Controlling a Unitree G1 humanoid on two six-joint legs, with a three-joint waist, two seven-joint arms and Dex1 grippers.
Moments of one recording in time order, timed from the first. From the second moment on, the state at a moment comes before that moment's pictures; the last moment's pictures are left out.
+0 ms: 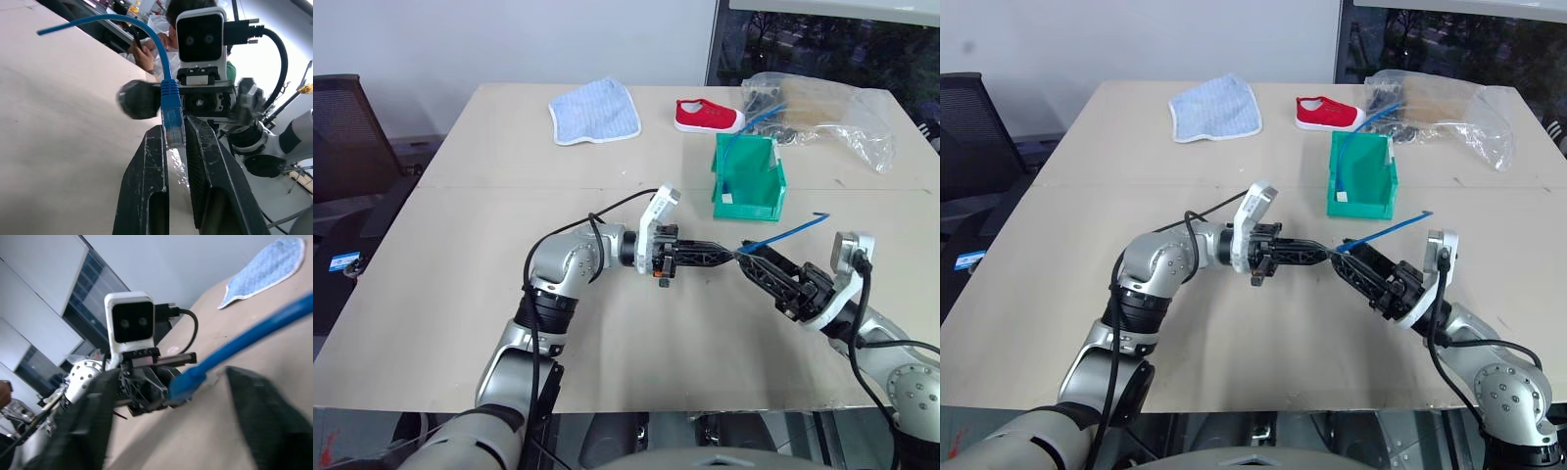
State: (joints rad) left arm -0.68 0.28 -0.17 0.08 -0.63 0.91 -1.20; right arm 0.06 -0.42 -0.20 -0.53 1.24 0.70 0.53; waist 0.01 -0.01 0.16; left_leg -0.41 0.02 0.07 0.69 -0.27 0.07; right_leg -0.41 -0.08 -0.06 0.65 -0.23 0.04
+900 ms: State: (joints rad) left arm -0.35 0.34 0.03 -0.49 -0.51 0.72 -0.69; right arm 0.01 -0.44 -0.26 -0.43 1.22 0.66 0.52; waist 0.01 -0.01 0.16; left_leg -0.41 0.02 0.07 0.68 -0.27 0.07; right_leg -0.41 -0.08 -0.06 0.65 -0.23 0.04
